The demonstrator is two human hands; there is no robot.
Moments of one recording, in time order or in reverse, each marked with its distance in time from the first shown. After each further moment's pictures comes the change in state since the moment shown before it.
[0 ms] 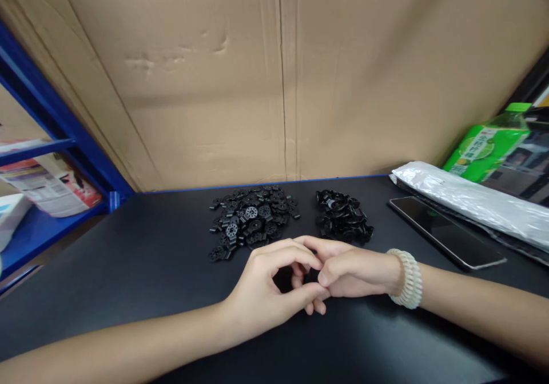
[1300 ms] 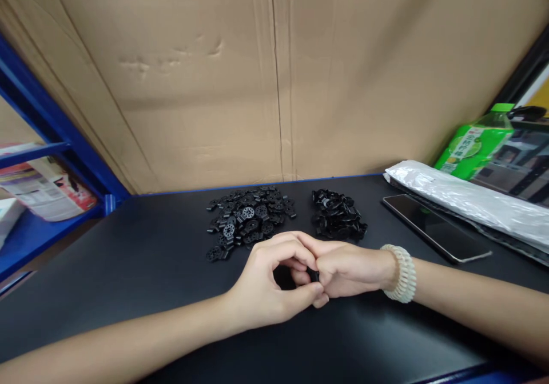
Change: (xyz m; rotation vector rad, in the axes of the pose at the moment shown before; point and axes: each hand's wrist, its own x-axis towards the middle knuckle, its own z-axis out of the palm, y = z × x) left_hand 0.004 0.000 0.005 -0.119 -0.029 -0.036; right_hand 0.000 -0.006 0.013 -0.020 0.069 0.077
